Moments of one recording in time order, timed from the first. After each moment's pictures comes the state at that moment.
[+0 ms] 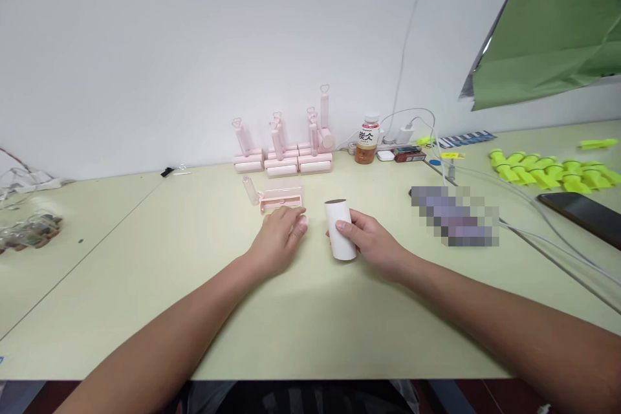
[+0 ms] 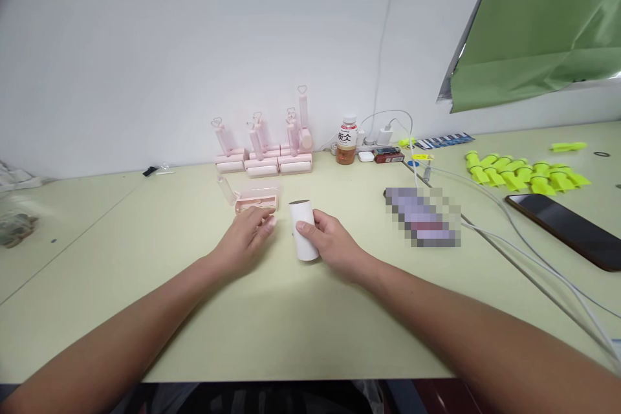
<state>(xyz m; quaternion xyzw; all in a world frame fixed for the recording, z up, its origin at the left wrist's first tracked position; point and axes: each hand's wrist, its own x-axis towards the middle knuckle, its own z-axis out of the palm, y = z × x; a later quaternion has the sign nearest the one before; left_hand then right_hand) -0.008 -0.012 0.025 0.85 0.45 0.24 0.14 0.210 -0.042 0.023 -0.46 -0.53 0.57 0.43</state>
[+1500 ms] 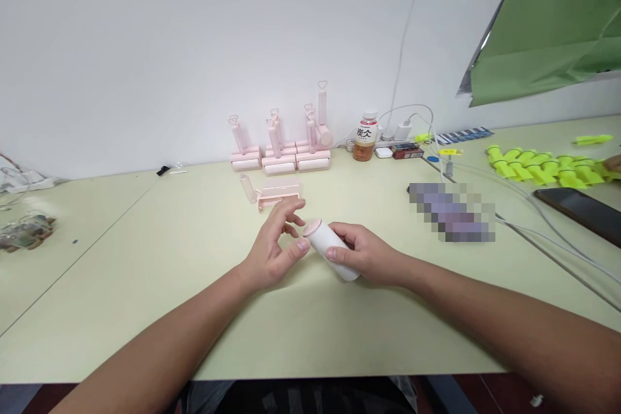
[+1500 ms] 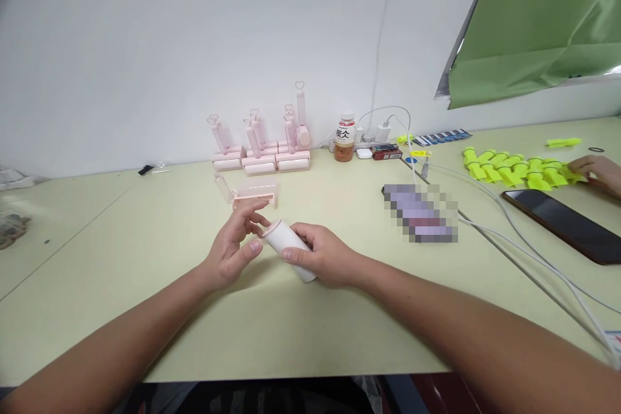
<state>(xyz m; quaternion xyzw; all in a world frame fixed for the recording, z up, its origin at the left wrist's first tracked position) -0.010 -0.032 0.027 0.80 0.27 0.44 0.32 0.211 -0.050 0.025 -0.37 -0.69 0.53 0.32</state>
